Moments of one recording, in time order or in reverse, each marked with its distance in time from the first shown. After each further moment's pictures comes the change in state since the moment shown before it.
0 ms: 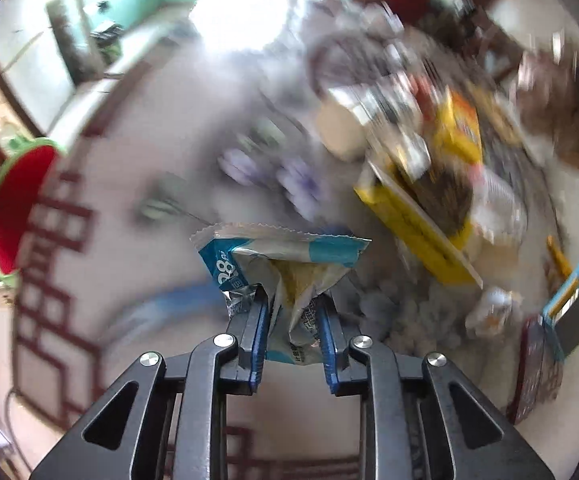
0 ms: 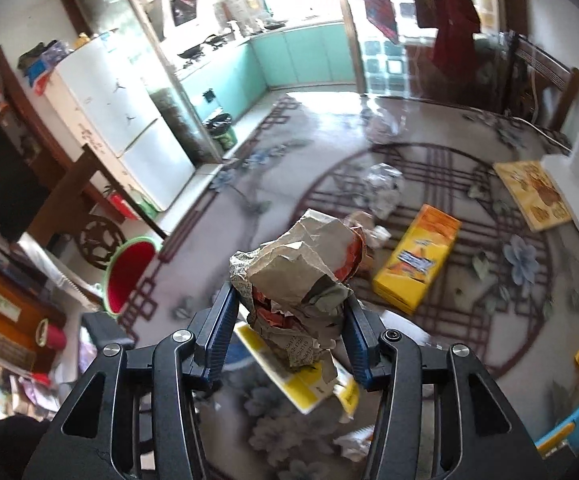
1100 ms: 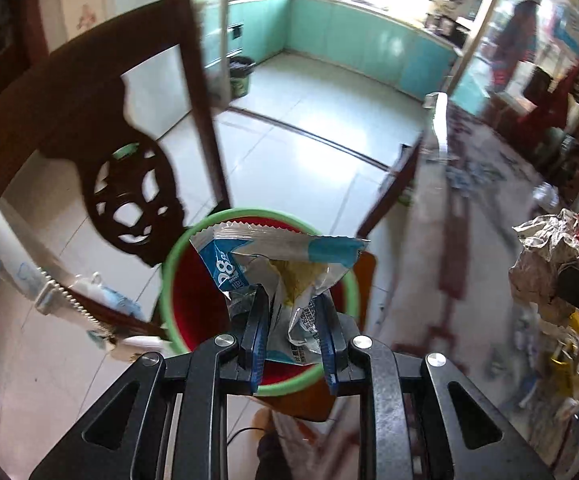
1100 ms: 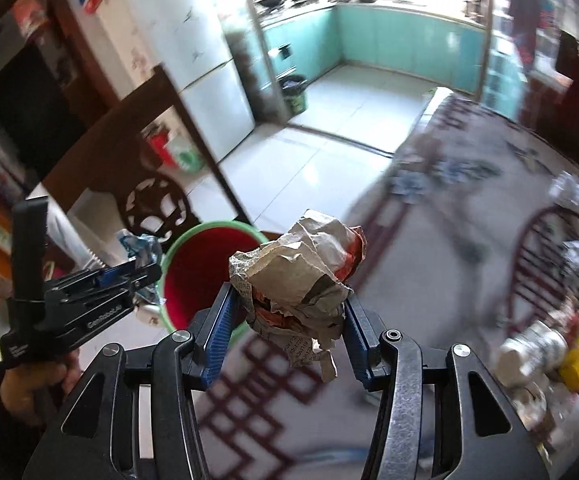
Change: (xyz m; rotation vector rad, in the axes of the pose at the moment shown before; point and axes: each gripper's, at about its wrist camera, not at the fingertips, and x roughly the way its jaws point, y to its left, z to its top) left arm -0.077 0.370 0.065 -0.254 -0.203 0.199; right arm 0.174 0.267 0.039 -0.241 0.145 0.096
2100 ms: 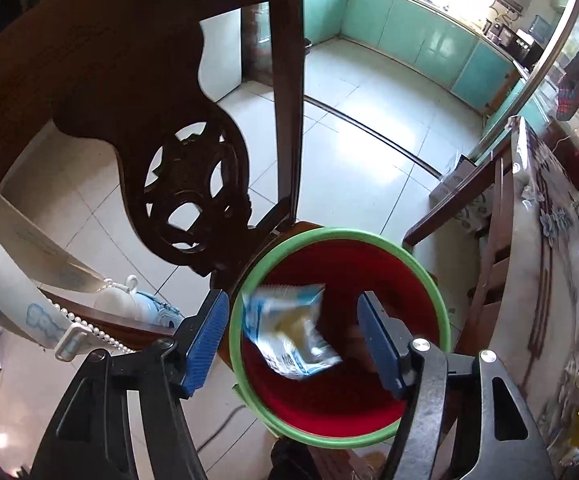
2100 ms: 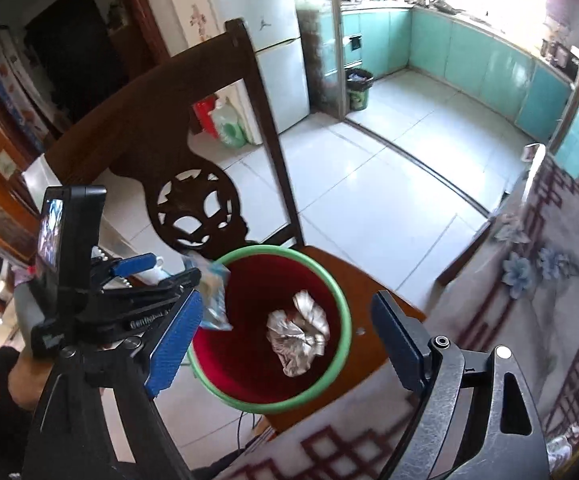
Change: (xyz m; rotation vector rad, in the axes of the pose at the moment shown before) left arm 0.070 0.081 0.040 -0.114 0.056 0.088; right arm 0.074 0.073 0.057 -0.172 0.045 0.037
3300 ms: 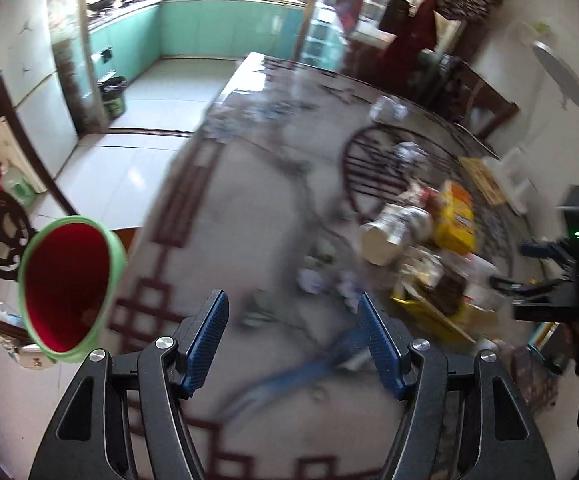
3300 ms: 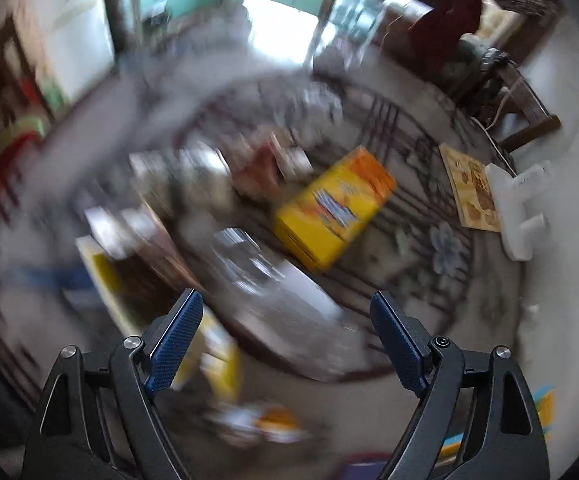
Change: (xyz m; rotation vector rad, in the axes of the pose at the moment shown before) left arm -0.152 -0.348 -0.176 0.431 -0.017 -0.359; right arm -0.170 -0.289 -0.270 0.168 0.308 -0.518
